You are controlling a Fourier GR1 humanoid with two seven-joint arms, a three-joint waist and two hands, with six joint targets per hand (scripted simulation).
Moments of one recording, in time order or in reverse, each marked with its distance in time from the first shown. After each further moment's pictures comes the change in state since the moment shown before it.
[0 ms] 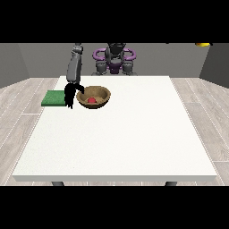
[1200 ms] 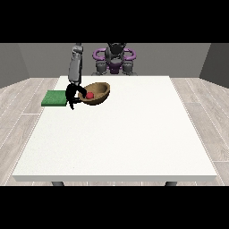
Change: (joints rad) left arm 0.013 0.093 0.072 0.009 0.112 -0.054 0.013; right arm 0.005 -0.013 0.060 -0.015 0.076 -0.283 0.024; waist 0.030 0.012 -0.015
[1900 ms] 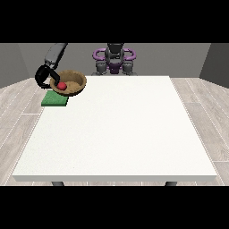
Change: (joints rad) left arm 0.130 0.070 0.063 0.216 -0.044 -0.050 -0.120; right arm -0.092 -0.289 0.131 -0.055 0.130 -0.010 0.561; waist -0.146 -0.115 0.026
